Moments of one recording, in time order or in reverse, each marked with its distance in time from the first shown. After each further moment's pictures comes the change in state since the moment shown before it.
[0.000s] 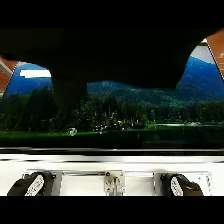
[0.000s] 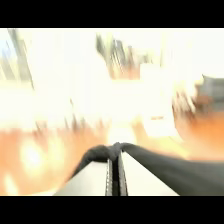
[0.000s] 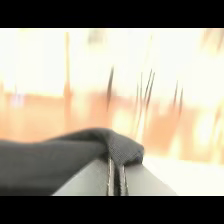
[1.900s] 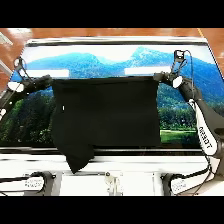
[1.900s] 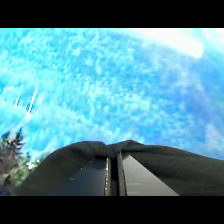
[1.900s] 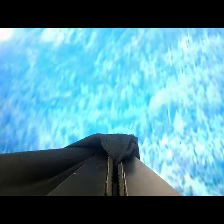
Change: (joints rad) left arm -0.161 -0.672 -0.781 0.156 0.525 -0.100; right arm 0.313 -0.954 -0.350 -0.248 -0.570 0.235
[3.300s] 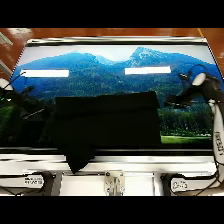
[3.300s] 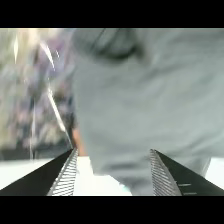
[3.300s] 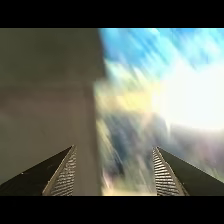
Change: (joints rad) left arm 0.186 -0.001 0.096 0.370 -1.133 -0.140; right arm -0.208 0.151 -0.008 -0.143 1.015 0.006
